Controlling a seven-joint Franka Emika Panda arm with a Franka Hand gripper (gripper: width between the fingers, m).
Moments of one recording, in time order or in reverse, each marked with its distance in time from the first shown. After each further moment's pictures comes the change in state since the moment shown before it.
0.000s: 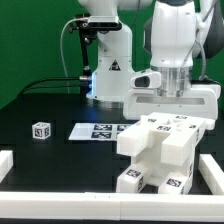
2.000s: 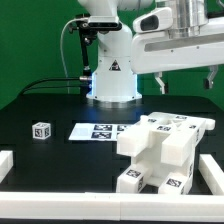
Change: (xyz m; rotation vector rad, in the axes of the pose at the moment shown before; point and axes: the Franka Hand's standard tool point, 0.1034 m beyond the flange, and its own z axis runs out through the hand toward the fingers) arm 0.070 -0.024 -0.128 0.128 -0.050 -0.064
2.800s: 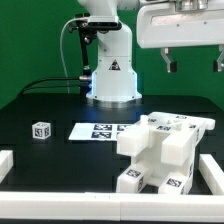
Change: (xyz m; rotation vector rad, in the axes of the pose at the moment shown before) arm 0.032 -0.013 -0.041 -0.033 0.066 0.373
